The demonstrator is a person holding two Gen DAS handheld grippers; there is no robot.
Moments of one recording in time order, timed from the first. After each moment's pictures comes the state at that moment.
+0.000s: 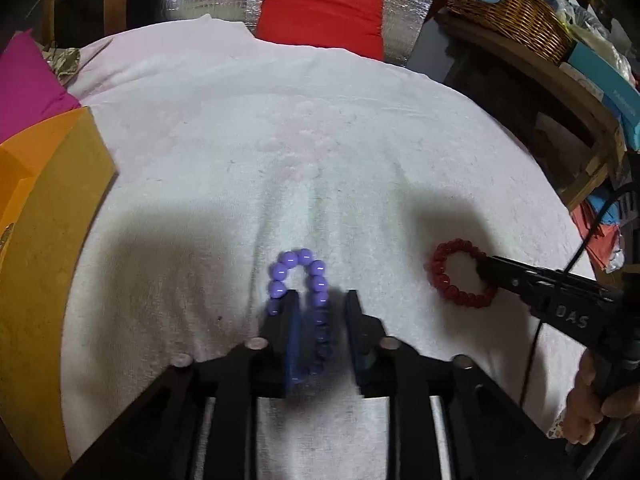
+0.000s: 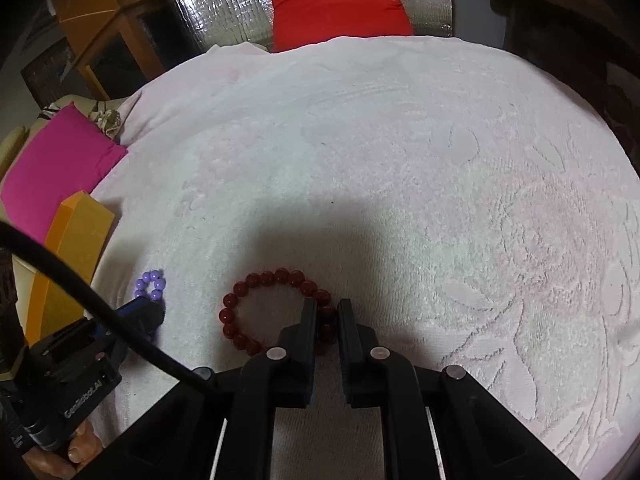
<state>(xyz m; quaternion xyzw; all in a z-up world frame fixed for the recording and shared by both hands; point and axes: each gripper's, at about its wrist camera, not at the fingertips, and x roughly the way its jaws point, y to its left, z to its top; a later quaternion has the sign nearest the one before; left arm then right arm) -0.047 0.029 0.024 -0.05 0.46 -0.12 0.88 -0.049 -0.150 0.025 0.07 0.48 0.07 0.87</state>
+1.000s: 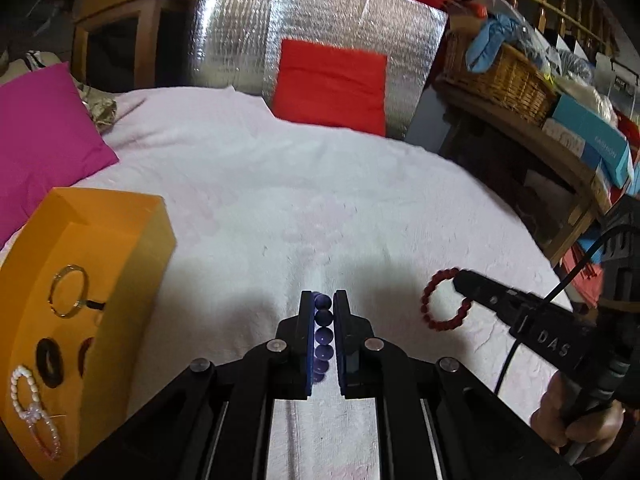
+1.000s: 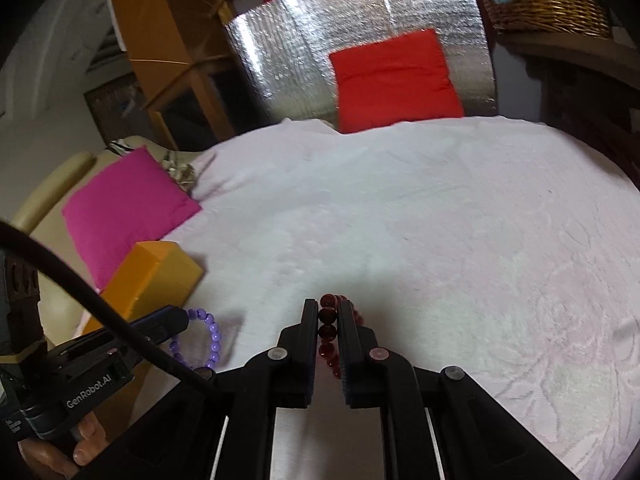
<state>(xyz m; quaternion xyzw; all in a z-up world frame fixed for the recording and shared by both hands) -0.085 0.060 0.097 -0.08 0.35 -0.09 0.93 -0.084 -0.129 0.084 0.10 0.34 0.17 0.92</state>
